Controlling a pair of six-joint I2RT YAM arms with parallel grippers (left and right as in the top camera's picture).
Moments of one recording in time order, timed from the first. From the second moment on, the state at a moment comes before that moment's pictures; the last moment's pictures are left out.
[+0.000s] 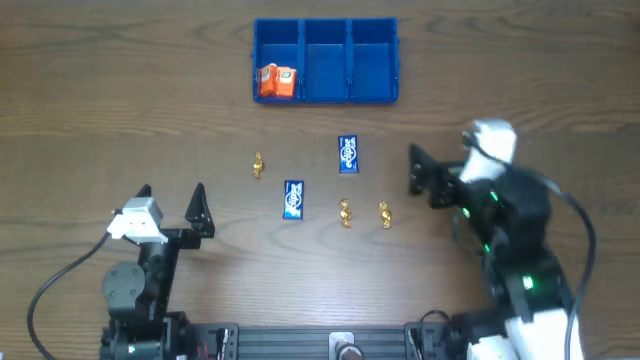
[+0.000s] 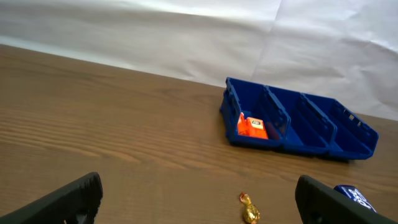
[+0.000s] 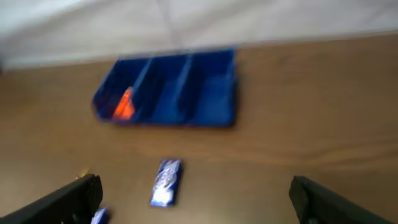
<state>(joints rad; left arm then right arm) 0.04 0.01 0.02 -0.11 0.15 -0.22 0.19 0.77 0.71 -0.38 -0.13 0.22</state>
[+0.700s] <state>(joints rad) 0.04 0.01 0.02 -0.11 0.15 -0.22 0.91 1.97 1.43 -0.89 0.14 0.86</state>
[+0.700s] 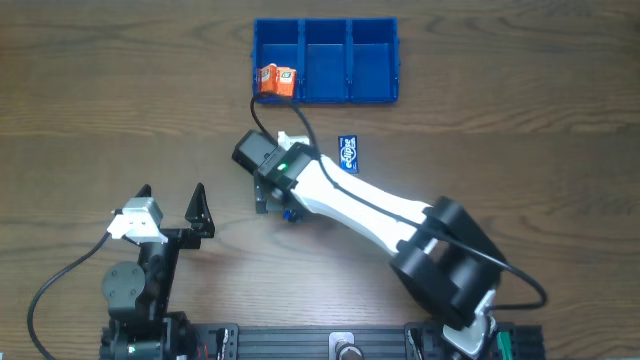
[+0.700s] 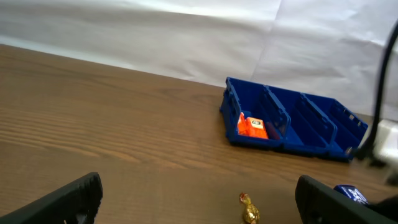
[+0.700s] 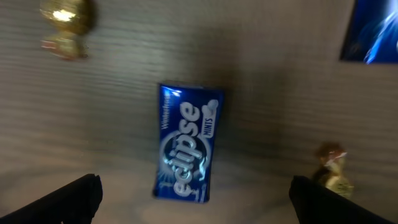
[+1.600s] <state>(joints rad) 0.04 0.01 0.02 -0.11 0.15 -0.22 0.91 2.07 1.43 -0.82 0.16 0.98</state>
